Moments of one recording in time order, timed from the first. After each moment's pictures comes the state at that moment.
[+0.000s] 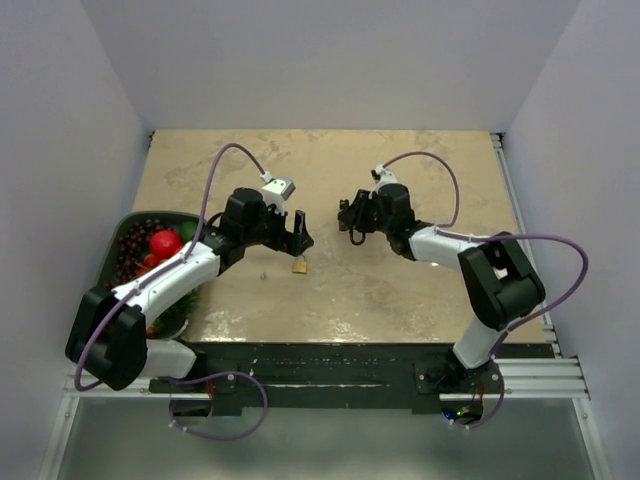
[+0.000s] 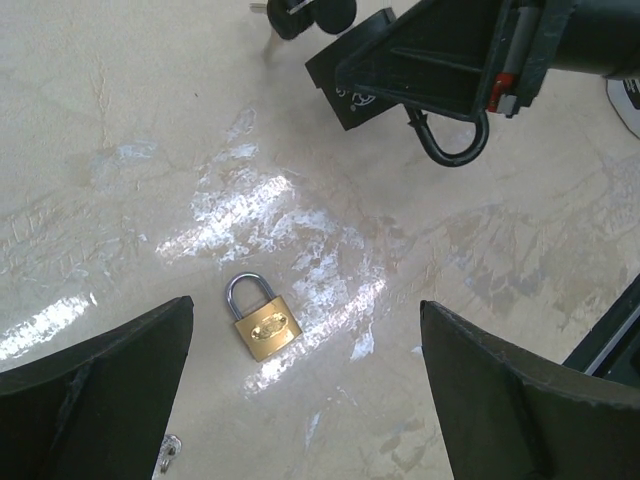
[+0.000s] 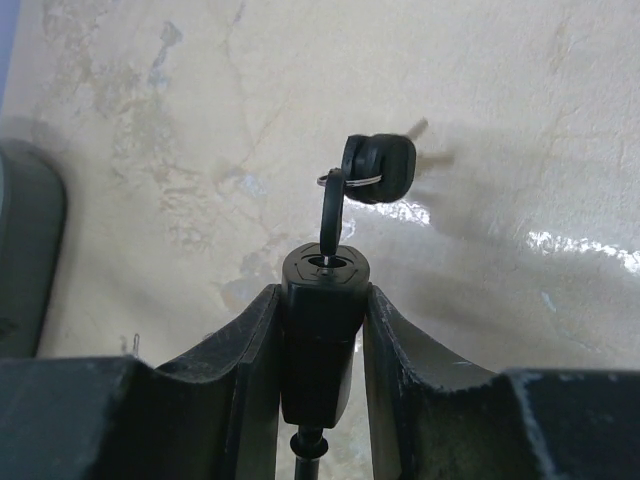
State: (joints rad) left arm -0.50 1.33 0.86 -0.10 0.27 -0.22; right arm 0.48 1.69 0.89 0.32 -0.13 0.57
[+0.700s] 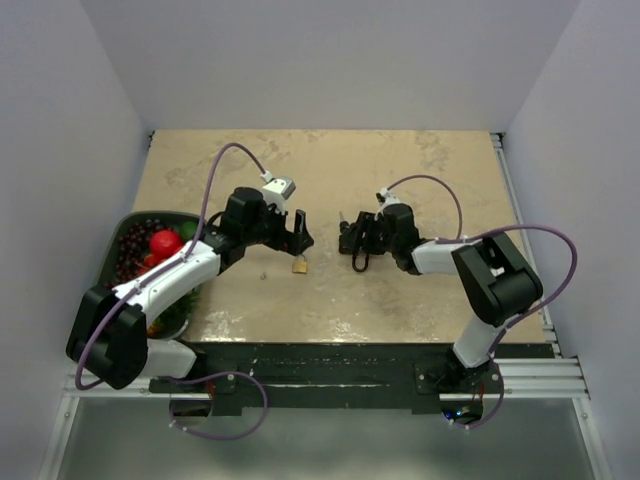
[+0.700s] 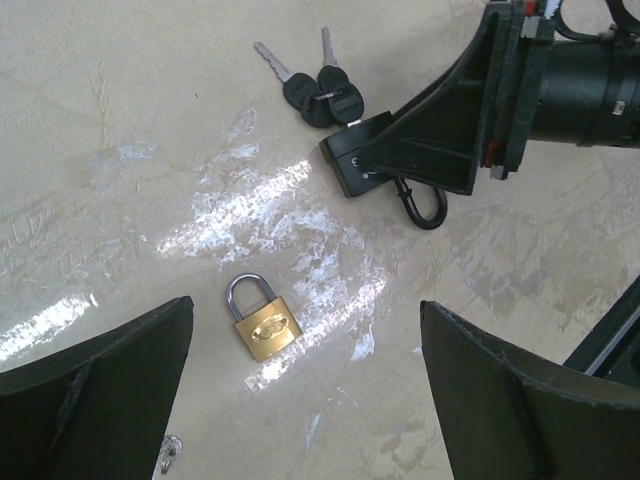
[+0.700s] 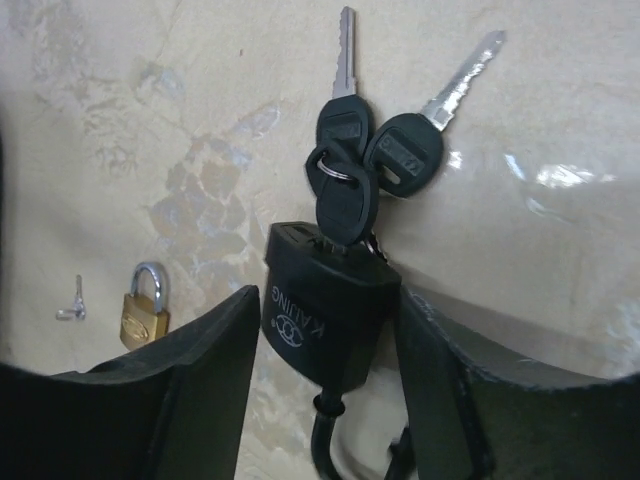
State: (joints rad) left arm -0.50 1.34 0.86 -0.10 0.27 -0.22; right arm 0.44 1.75 0.74 0.43 -0.21 0.61
